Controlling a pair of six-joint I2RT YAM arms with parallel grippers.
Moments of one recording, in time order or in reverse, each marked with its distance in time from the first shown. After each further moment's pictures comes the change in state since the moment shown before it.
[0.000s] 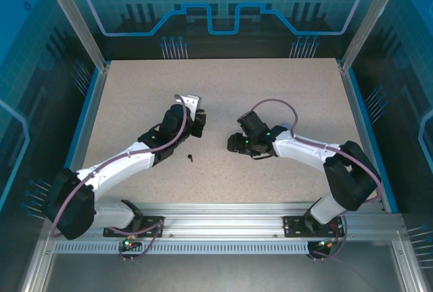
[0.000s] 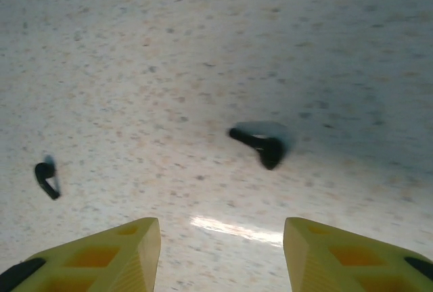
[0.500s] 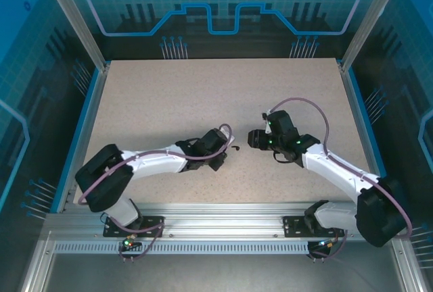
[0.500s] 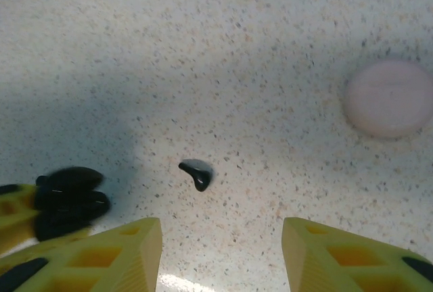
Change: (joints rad) left arm -0.267 0.261 0.052 -0.198 0.027 0.146; right arm -0.163 -0.328 -0.183 0.026 0.034 -0.242
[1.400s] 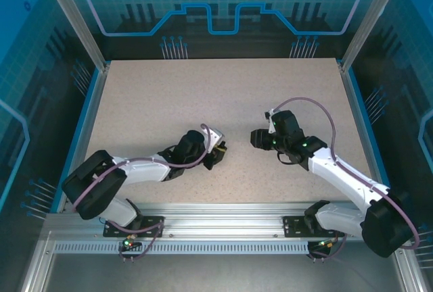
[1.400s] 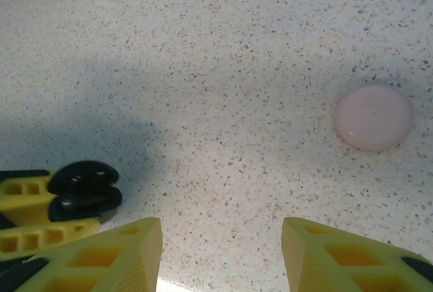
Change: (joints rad) left arm 0.106 -0.040 -0.277 0.486 0.285 -0.022; right arm -0.012 -0.103 -0.005 -0.025 0.002 -0.060
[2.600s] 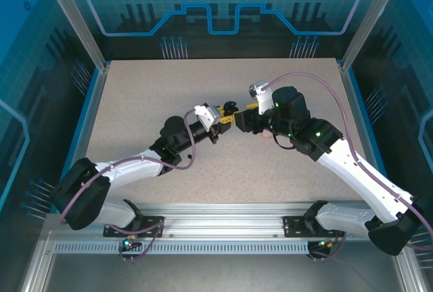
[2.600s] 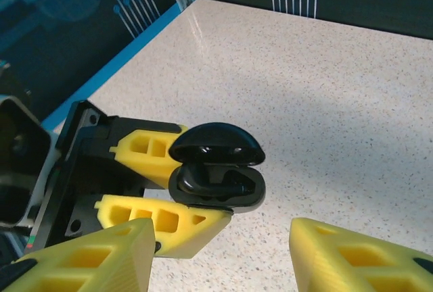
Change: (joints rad) left arm 0.066 -0.128 0.063 0.523 0.153 0.225; right arm 0.166 -0.016 0.454 -0.189 -0.052 -0.302
